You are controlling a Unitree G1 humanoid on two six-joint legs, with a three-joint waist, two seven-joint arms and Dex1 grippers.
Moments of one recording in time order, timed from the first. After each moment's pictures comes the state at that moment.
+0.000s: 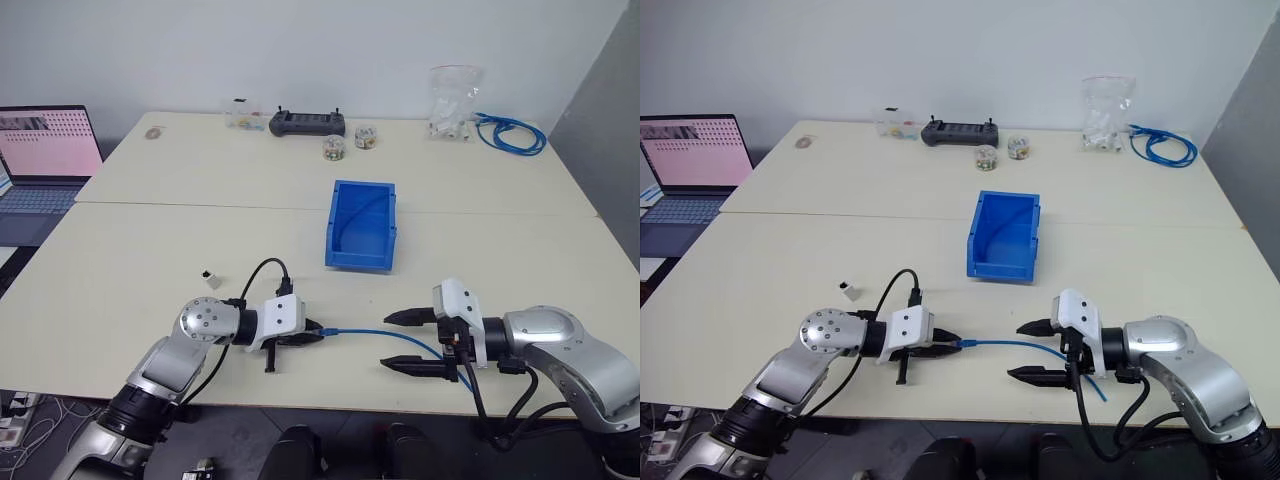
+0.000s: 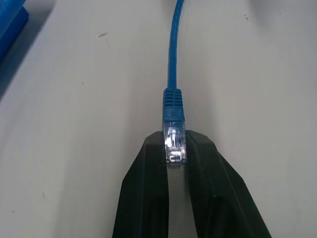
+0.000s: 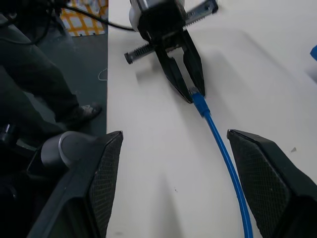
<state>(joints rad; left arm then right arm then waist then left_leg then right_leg) -0.29 0.65 -0.30 -0.03 -0.08 0.15 -1.13 -0.14 -0.68 0.09 -0.58 0.54 0.71 1.01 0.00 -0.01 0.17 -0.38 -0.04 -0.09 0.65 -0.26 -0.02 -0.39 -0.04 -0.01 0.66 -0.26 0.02</state>
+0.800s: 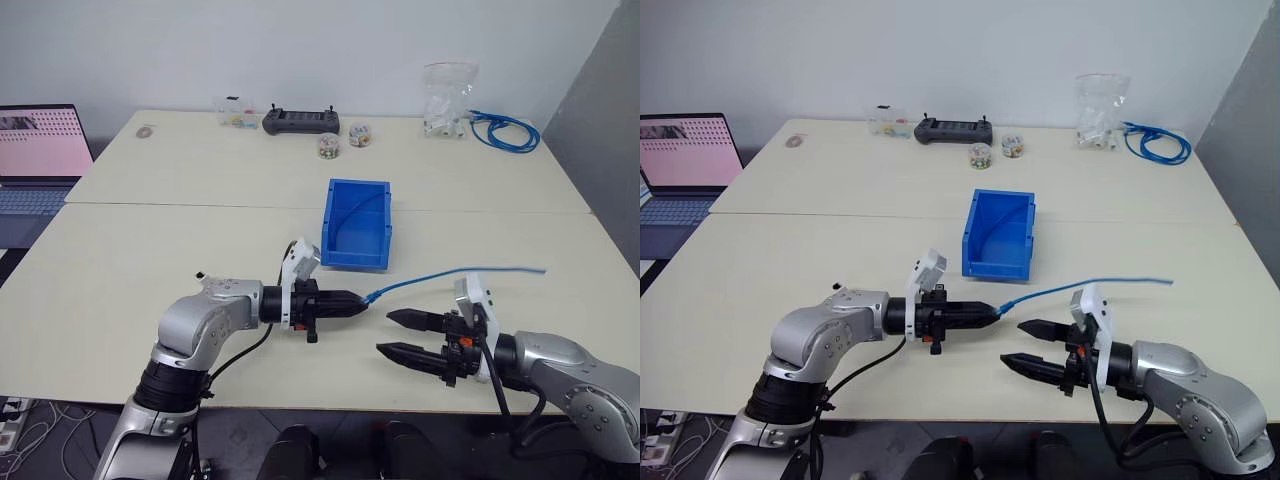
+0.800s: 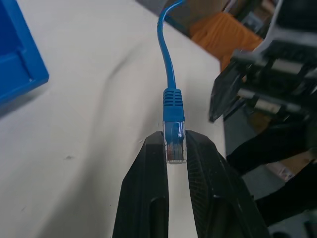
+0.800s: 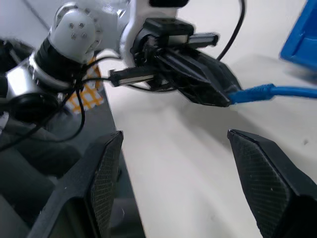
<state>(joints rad) -0.45 0.43 -0.08 -0.18 -0.66 1.00 -1.00 -0.02 -0.57 -0.07 -0.62 0.87 0.87 0.72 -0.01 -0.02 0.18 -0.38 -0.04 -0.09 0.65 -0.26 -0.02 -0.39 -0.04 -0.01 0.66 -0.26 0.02</state>
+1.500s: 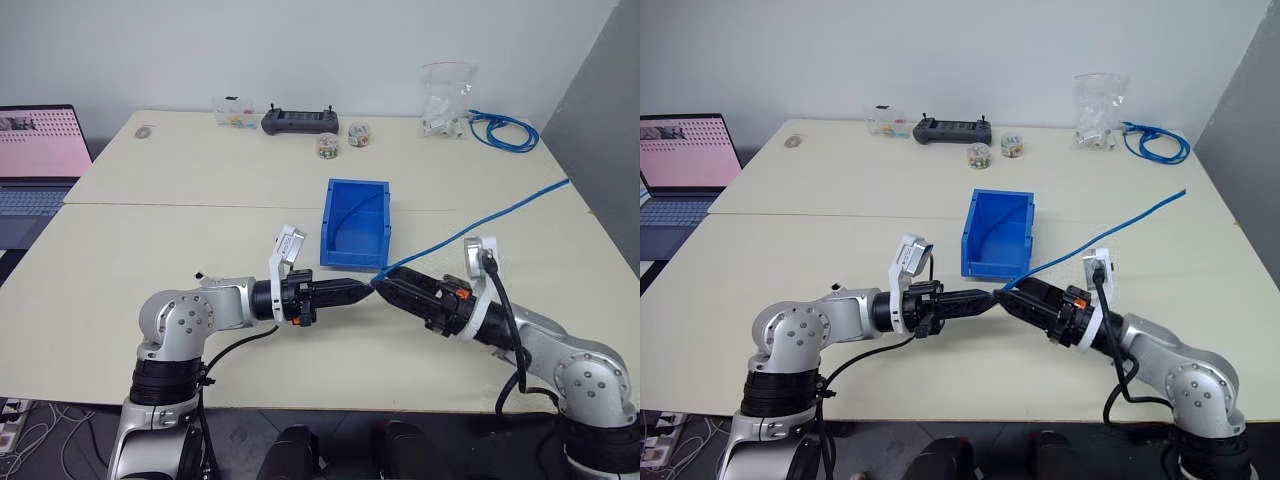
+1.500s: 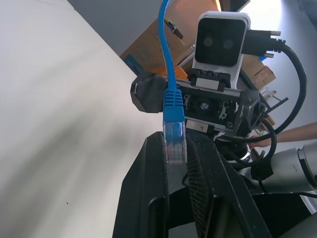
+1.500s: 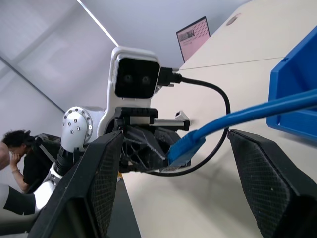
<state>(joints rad) -0.46 0.38 0.08 -0.19 -1.00 1.24 -0.83 -0.19 -0.42 -0.13 -0.49 1.25 0.95 0.42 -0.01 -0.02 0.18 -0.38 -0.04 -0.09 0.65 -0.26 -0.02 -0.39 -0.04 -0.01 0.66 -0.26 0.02</state>
